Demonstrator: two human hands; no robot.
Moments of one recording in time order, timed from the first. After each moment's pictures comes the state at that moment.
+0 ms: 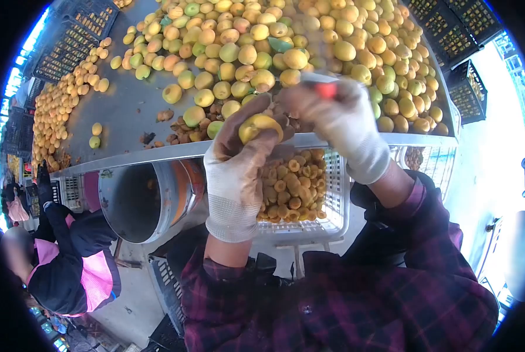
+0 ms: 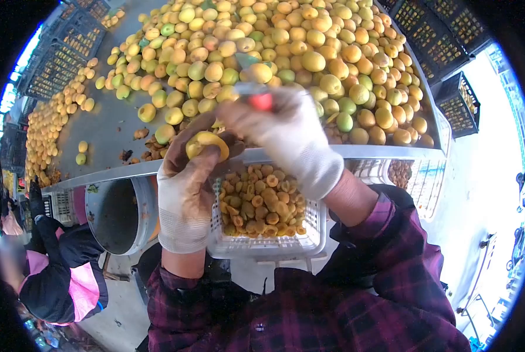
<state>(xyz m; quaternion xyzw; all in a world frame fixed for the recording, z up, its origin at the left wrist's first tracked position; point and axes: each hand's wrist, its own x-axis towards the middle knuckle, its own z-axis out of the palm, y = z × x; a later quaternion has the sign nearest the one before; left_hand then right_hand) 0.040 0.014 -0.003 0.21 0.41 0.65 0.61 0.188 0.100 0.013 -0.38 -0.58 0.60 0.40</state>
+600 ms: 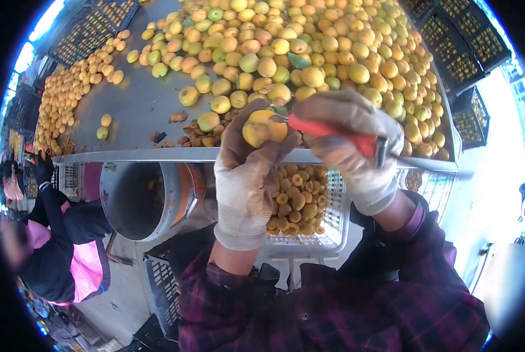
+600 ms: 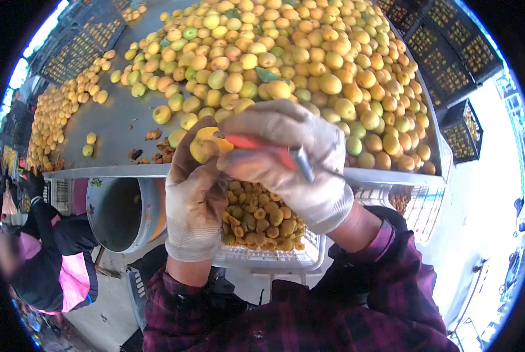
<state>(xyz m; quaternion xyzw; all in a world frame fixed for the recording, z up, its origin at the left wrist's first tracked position) 0.041 0.015 0.002 0.17 0.34 0.74 0.56 0.188 0.092 0.040 -0.28 -0.80 0.34 0.41</state>
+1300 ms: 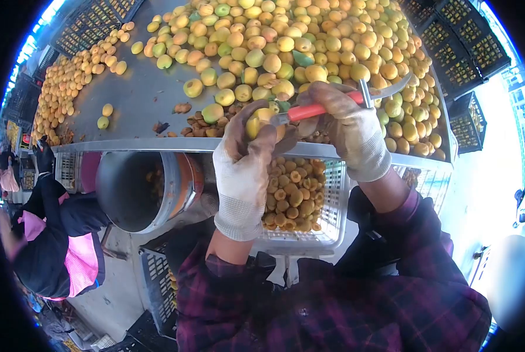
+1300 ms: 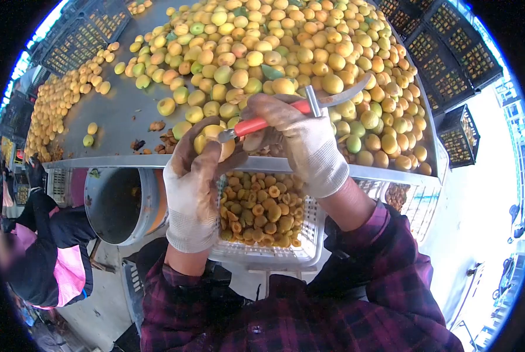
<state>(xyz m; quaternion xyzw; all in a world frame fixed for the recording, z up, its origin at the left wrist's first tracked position) 0.028 0.013 -0.018 0.28 0.49 0.69 0.45 0.171 0.102 0.011 -0.32 -0.47 0.71 0.41</state>
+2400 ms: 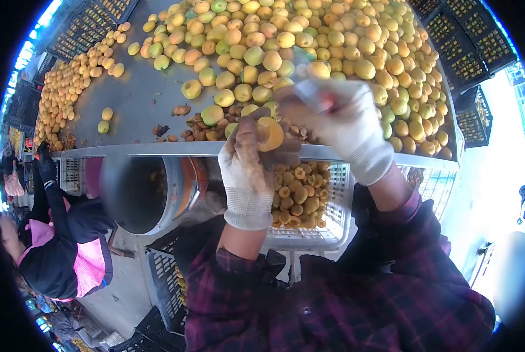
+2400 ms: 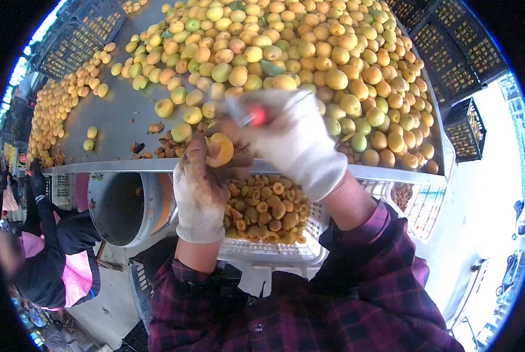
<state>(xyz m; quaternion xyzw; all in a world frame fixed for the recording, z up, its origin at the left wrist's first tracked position) 0.028 0.023 -0.035 0.14 0.42 0.70 0.56 0.158 0.118 0.017 -0.36 -0.72 0.47 0.36</state>
